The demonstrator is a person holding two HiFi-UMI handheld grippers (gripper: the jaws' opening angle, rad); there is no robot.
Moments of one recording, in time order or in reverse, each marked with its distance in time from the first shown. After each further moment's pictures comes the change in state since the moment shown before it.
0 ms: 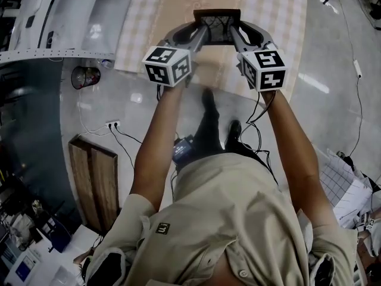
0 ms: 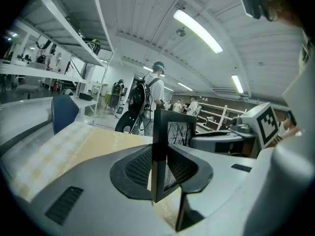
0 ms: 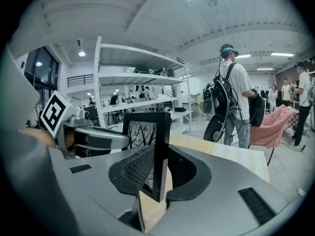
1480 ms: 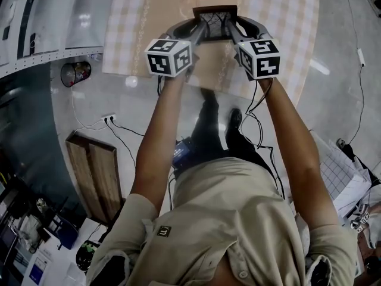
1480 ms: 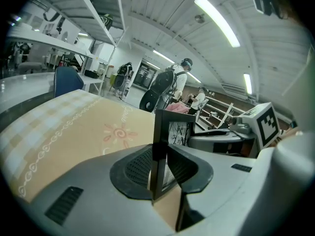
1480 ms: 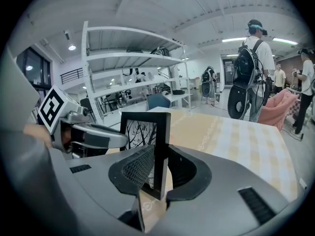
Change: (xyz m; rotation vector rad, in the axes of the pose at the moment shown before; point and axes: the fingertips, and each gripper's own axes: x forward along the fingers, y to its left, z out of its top) left arm 0.066 0.061 -0.093 -0.122 0.155 0.005; right arm 0.080 -0.032 -0.099 0.058 0.169 0.004
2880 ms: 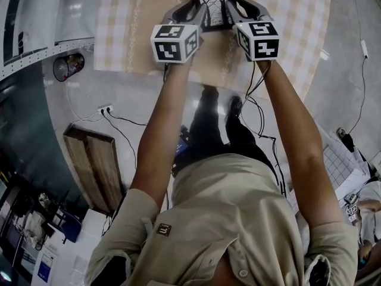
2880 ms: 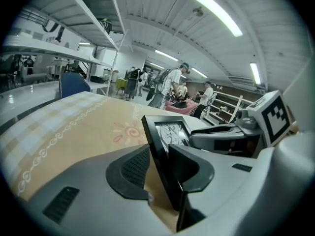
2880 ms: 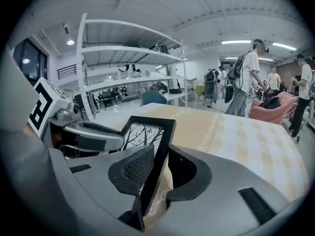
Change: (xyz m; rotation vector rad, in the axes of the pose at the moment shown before) left arm 0.040 0.046 -0.014 0.055 0.000 0.125; right arm 0.061 -0.023 -0.017 -0.023 0.001 -0.051
